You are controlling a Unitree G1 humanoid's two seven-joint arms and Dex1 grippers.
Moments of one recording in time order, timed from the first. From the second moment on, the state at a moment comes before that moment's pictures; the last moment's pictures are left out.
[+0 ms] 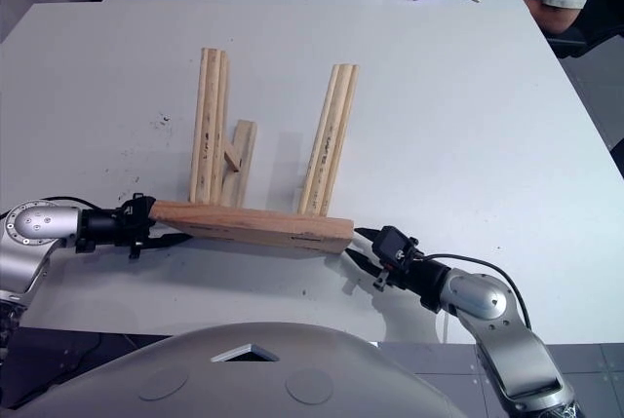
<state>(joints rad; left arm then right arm) 0.13 0.87 -0.09 0.02 -0.20 -0.07 -1.21 0.57 -0.67 0.10 -0.55 0.17 0.25 0.71</state>
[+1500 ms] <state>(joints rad) -0.23 0.85 0.32 -0.41 -0.92 0.77 -0.90 0.25 -0.82 -0.39 -0.77 0.88 0.51 0.29</state>
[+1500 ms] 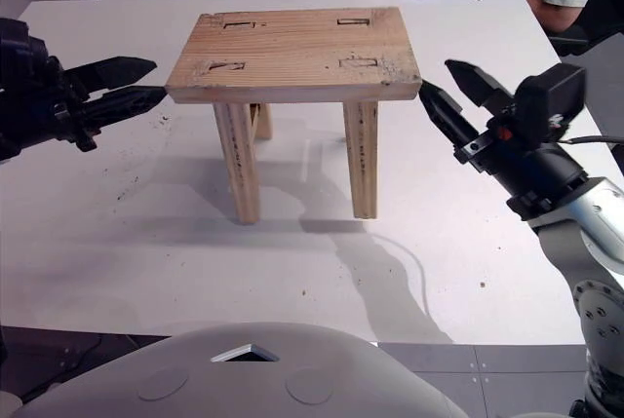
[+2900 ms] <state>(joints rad) 0.00 0.25 0.11 0.19 -0.14 -0.02 -0.27 0.15 -0.24 -0.05 -0.08 0.13 0.04 0.12</state>
